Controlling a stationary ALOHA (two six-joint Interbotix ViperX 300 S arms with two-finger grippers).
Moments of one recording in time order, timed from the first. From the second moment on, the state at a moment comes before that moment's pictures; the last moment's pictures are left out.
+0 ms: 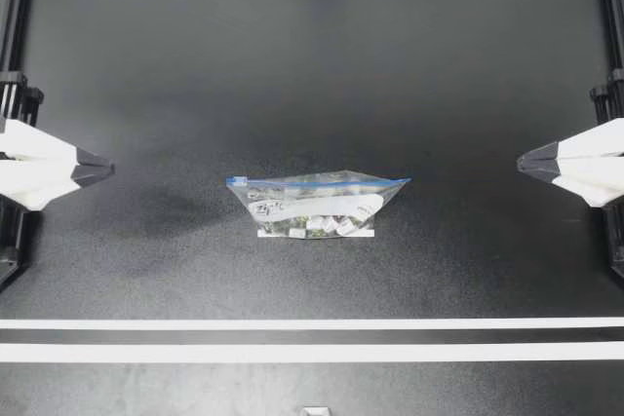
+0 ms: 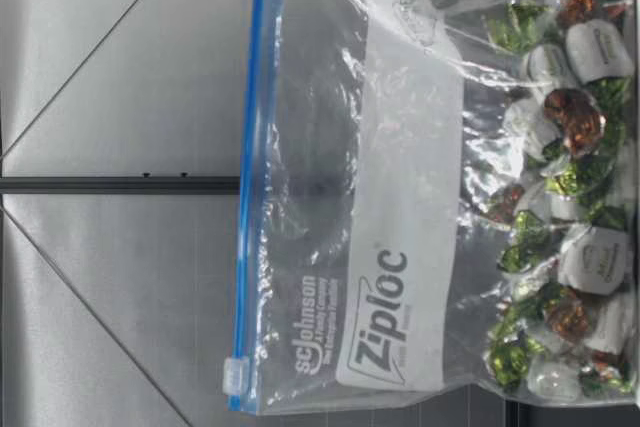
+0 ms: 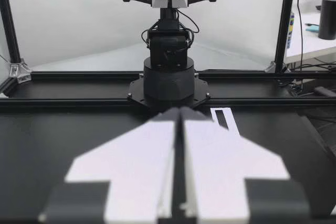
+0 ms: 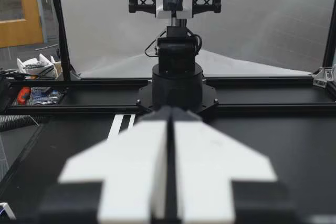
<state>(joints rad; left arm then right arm) 0.00 -0.96 1.19 0.00 -0.30 0.00 -0.01 -0.97 1.19 0.00 -0.29 0.00</state>
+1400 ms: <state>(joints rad) 0.06 -0.18 1.16 -0.09 -0.64 -0.05 -0.10 -0.07 0.62 -0.05 -0.32 -0.08</state>
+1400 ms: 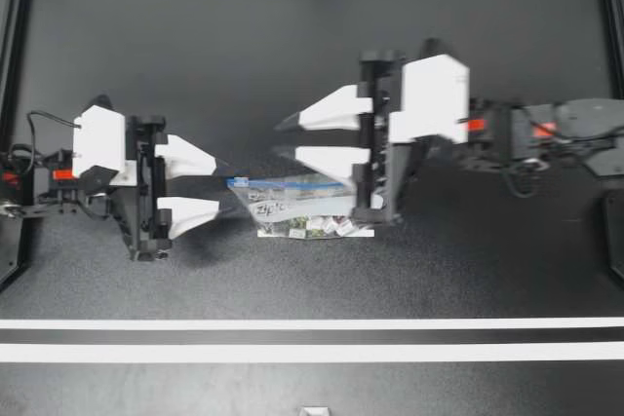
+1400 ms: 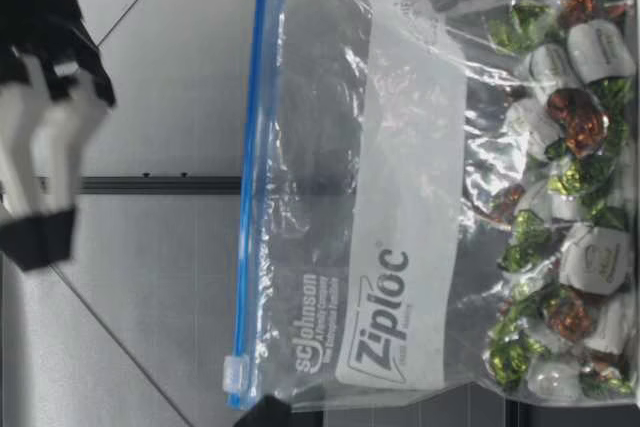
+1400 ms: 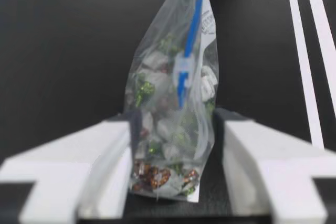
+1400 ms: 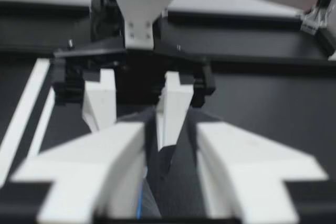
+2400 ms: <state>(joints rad) 0.06 -0.17 1.15 -0.09 -0.65 -0.05 -0.07 0.16 0.43 -0.05 -0.04 -0.08</state>
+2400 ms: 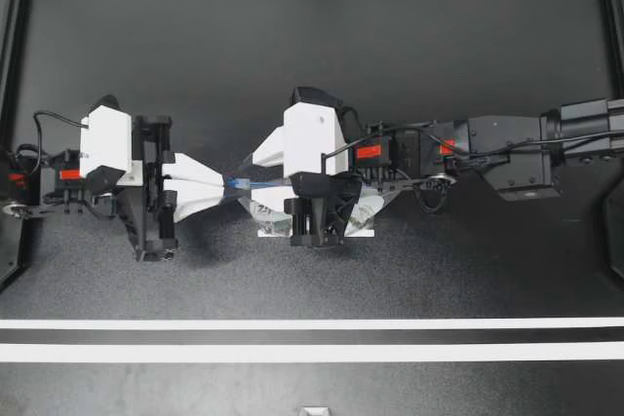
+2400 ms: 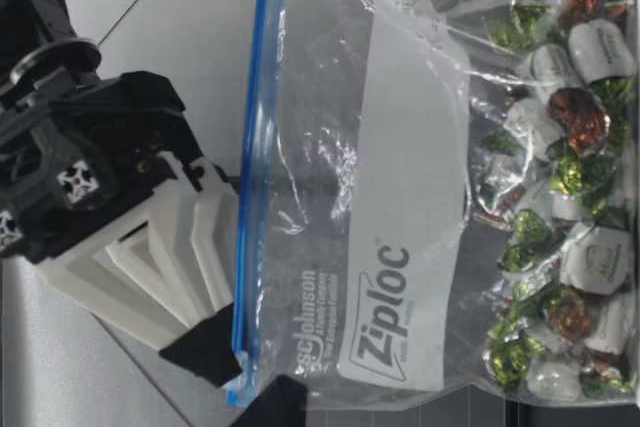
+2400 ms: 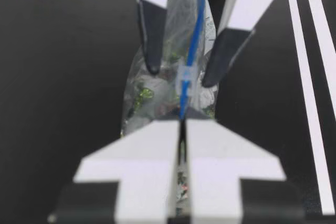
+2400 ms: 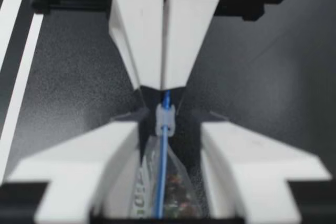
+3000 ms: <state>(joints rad) 0.06 -0.17 1.15 -0.09 -0.64 -0.04 -0.06 0.17 0.39 -0.05 0.08 -0.08</state>
